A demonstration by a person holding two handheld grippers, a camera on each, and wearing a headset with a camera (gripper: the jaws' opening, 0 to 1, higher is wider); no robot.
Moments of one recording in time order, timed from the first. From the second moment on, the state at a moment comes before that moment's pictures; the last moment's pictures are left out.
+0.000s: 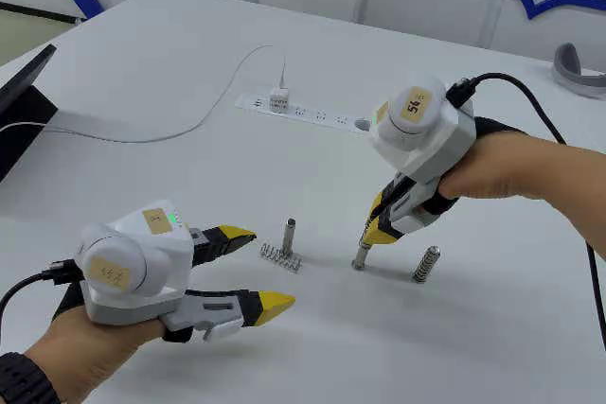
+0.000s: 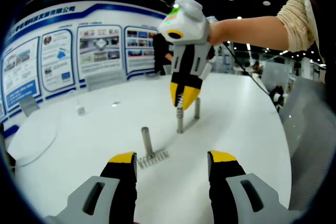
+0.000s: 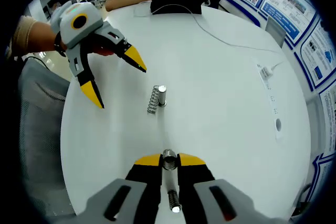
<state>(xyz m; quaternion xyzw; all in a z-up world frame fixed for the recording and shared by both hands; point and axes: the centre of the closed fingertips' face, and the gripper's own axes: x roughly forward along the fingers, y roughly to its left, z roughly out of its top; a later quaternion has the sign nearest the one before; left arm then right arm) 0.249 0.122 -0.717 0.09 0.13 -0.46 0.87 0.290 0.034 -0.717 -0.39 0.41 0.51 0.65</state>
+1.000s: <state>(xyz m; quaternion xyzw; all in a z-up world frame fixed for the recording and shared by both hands) 0.250 0.123 -0.720 0.09 0.13 -0.46 0.88 0.299 0.031 -0.753 -0.38 0.42 0.49 0.66</state>
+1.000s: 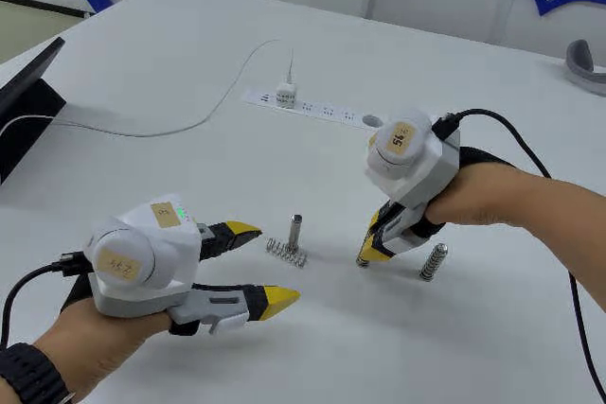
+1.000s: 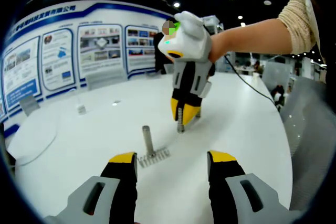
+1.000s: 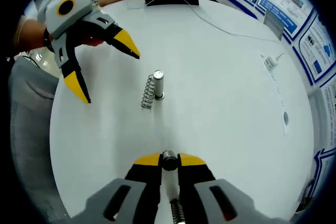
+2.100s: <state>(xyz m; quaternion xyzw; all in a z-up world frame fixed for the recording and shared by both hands) 0.249 0.129 -0.719 0.09 0.14 -0.45 0.88 0.282 0.093 -0.743 -0.34 0.38 0.52 0.69</state>
